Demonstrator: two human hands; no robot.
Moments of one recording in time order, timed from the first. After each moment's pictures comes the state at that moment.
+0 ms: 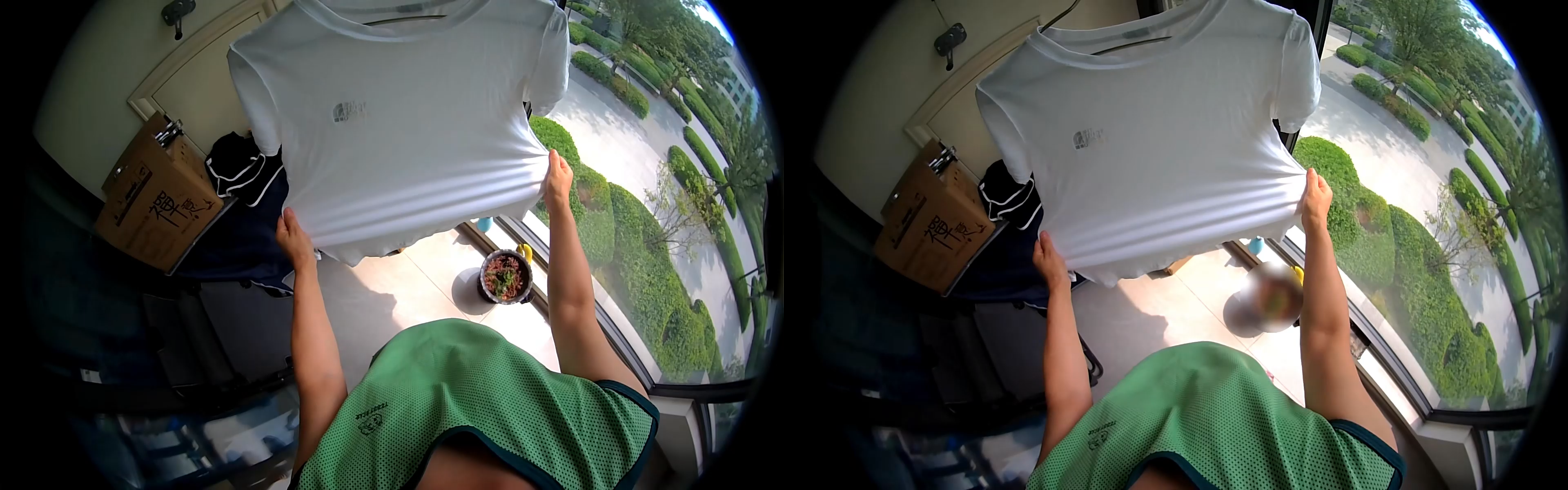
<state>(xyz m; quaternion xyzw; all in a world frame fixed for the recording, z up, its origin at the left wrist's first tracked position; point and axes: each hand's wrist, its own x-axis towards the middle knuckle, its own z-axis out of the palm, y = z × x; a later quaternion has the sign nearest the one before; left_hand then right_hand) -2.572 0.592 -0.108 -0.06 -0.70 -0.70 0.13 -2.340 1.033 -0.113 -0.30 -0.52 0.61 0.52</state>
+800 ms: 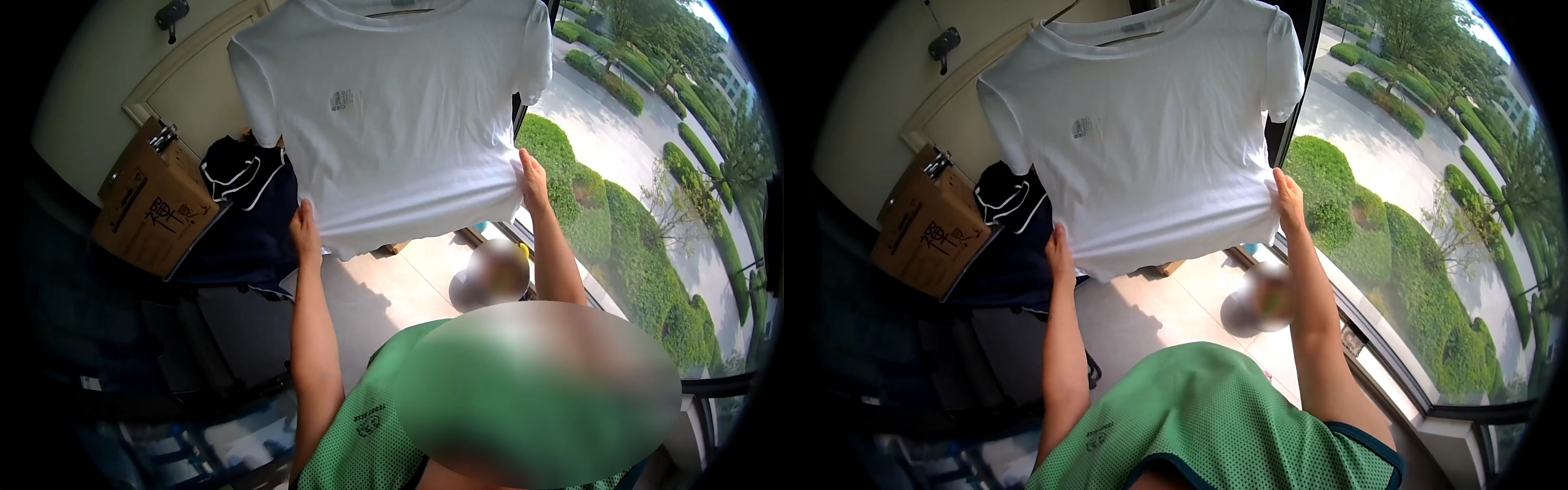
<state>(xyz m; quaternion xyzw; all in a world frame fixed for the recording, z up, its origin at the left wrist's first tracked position) -2.573 0.616 -0.116 -0.14 -0.70 -0.70 0.05 -2.355 1.008 -0.121 -0.27 -0.58 0.68 0.36</state>
